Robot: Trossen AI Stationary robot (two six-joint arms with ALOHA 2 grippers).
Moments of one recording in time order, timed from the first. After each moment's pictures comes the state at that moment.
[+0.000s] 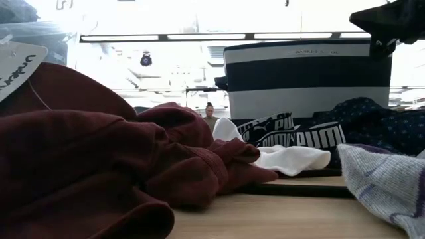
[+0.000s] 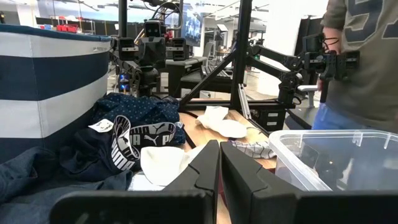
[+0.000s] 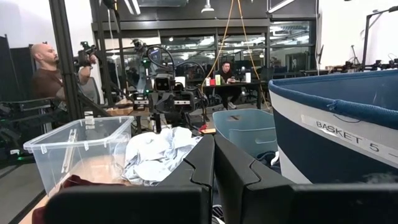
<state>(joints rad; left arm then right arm) -0.52 0.01 0.03 -0.01 -0.30 -0.06 0.70 0.27 0.02 0.51 0.83 -0.09</state>
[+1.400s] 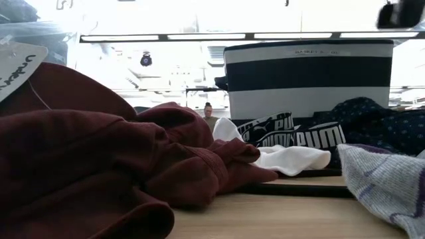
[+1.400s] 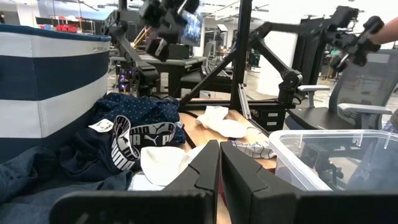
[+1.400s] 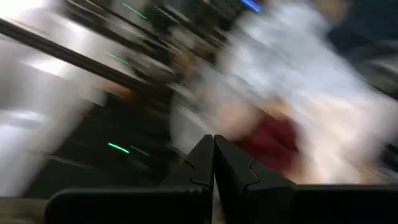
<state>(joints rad) -0.52 0.01 0.03 -0.01 -0.30 -0.06 0.70 0.63 0.58 -0.25 0.55 1.31</state>
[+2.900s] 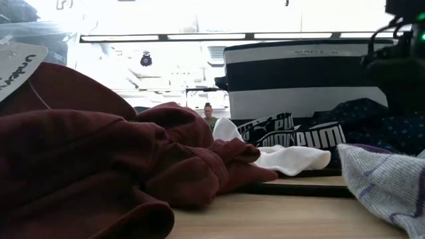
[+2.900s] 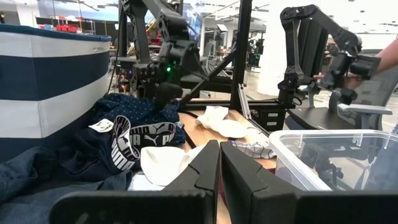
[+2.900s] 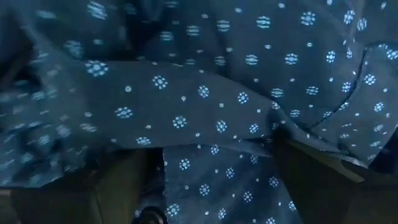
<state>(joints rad) -0.52 0.01 0.03 -0.01 -0.30 -0.06 0.51 1.29 0.69 -1.07 0.31 1.71</state>
